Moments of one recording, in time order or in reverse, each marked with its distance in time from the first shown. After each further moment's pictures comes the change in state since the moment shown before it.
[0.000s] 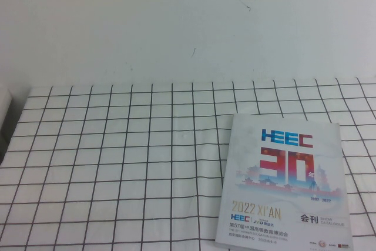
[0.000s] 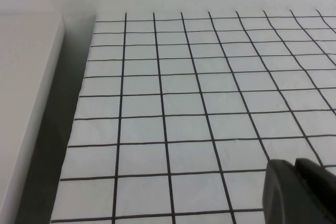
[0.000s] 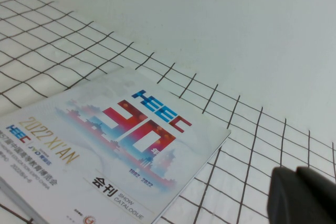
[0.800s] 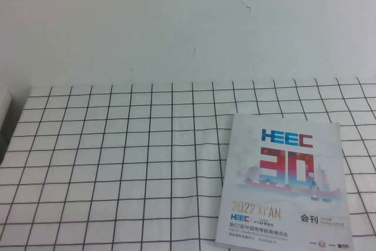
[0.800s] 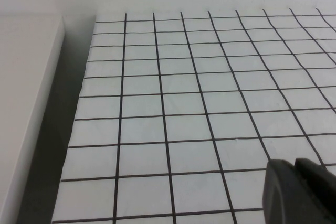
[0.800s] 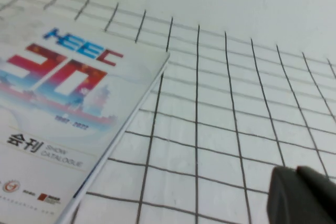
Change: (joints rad) right arm -0.212 -0.039 0.239 -0.110 -0.137 0.211; left arm 0.000 0.000 0.000 0.002 0.003 0.007
